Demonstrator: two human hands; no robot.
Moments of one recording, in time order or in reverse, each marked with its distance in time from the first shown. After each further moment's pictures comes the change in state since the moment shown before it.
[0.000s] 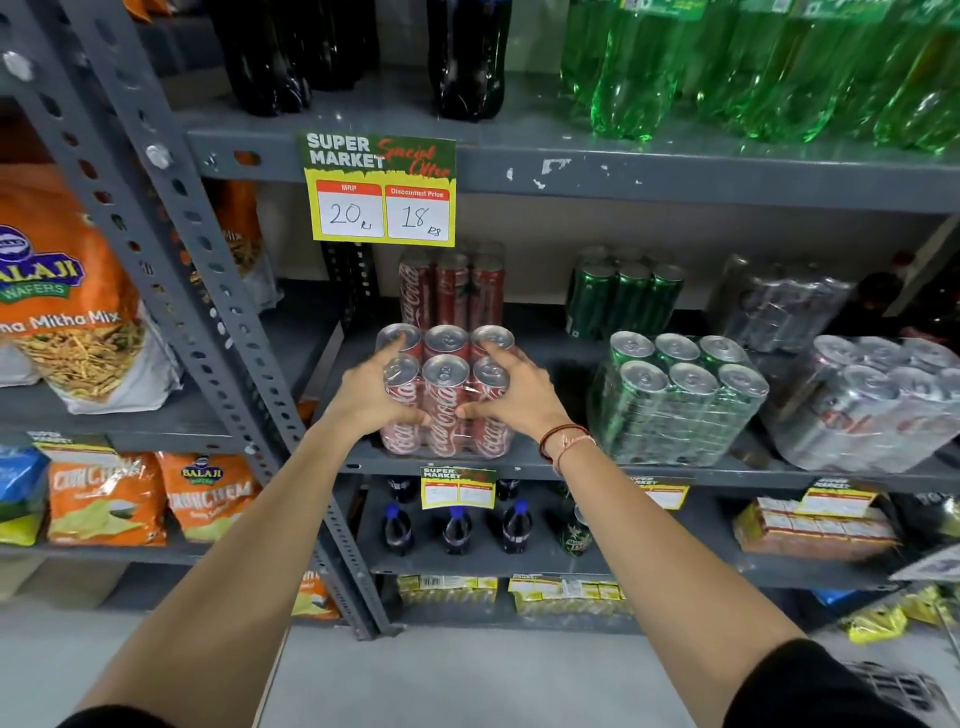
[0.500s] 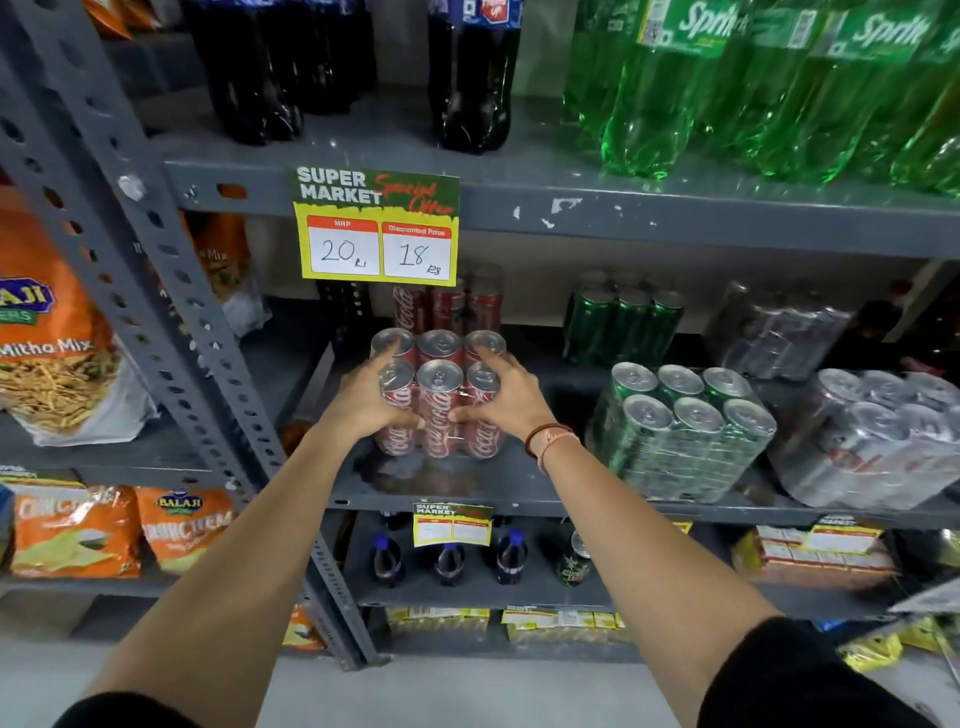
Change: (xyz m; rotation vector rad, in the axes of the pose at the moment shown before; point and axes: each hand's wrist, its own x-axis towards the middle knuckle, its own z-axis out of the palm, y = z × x) left_hand 0.048 -0.001 -0.001 -0.048 -0.010 -0.015; right_hand 0.048 0.001 0.003 0.019 0.001 0.041
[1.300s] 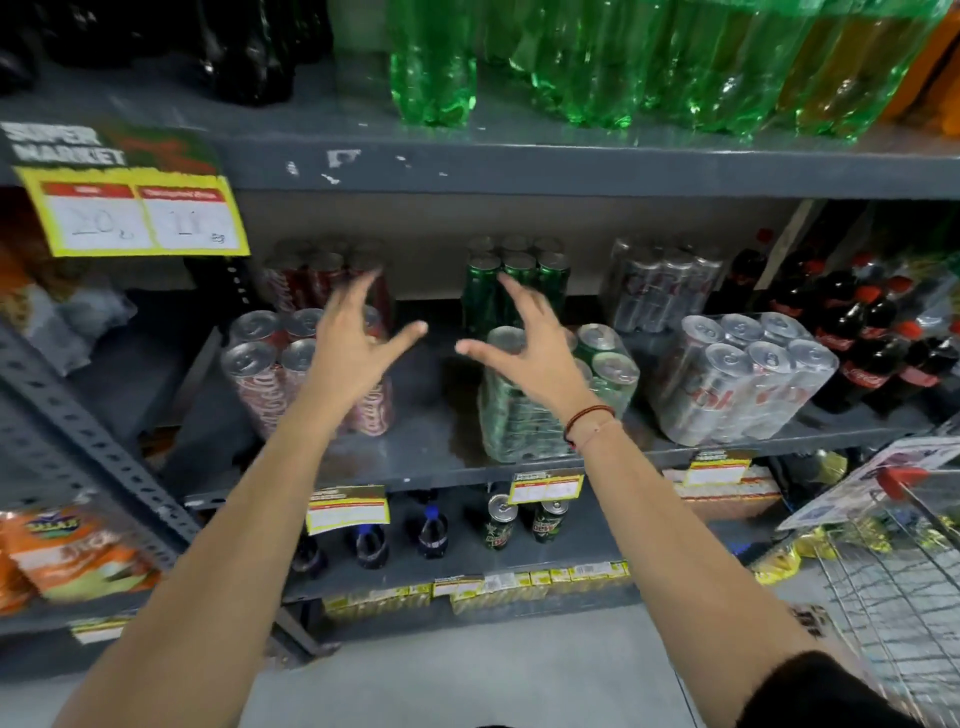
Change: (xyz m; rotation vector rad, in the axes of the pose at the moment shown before) left_hand -0.035 0.125 0.076 -0.021 0.276 0.398; right_hand -0.071 0.059 -0.138 0.055 0.256 -0.134
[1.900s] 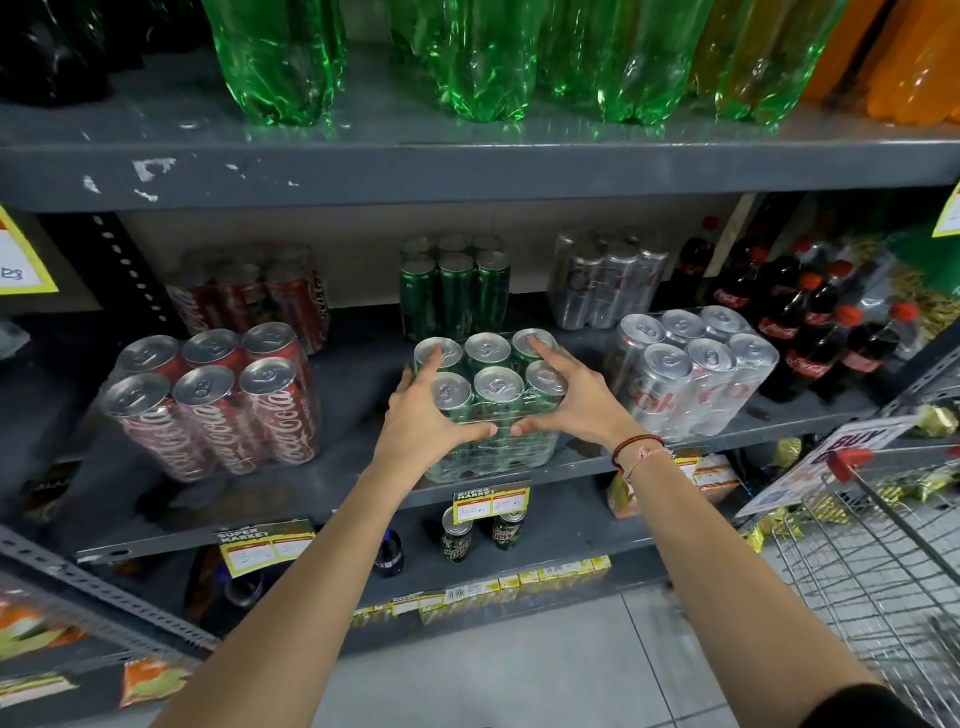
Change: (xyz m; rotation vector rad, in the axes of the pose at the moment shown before) left_hand -0.028 0.036 0.141 -0.034 -0.363 -0.209; right_hand -0.021 0.113 -0.082 -0.107 -0.201 0.224
